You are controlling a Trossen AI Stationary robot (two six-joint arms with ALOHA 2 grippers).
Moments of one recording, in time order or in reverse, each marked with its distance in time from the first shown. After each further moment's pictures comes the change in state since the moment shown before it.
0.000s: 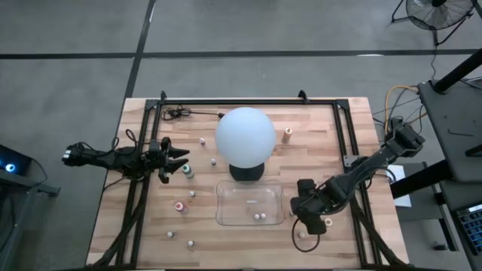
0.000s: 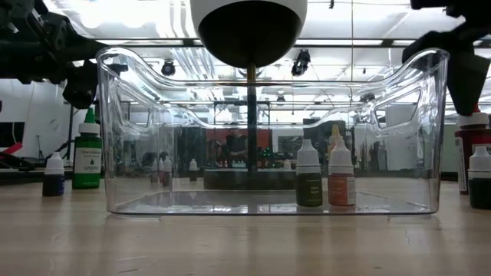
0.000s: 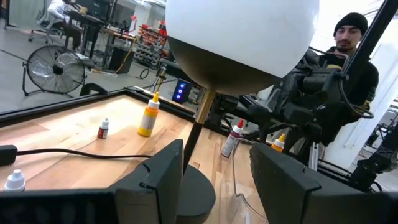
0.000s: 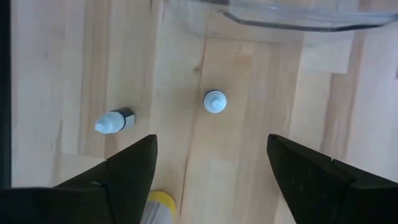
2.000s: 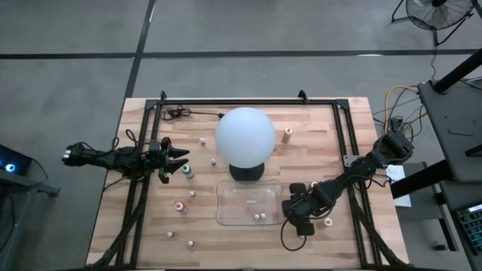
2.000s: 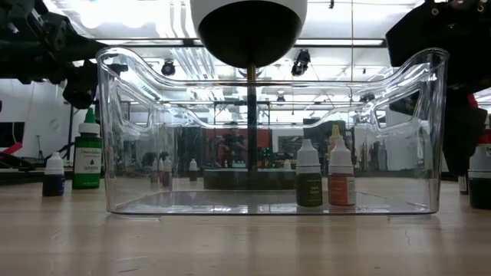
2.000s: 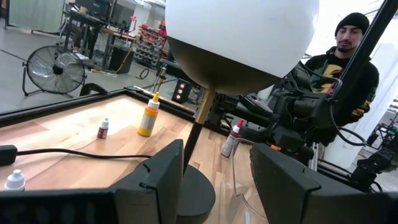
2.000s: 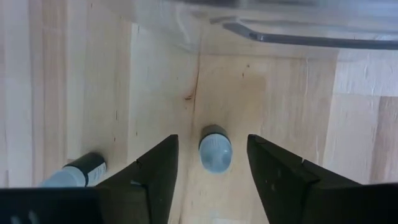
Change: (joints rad) left arm 0.000 0.004 0.000 0.002 0.000 0.000; right arm -0.040 0.144 -0.089 0.238 0.000 -0.002
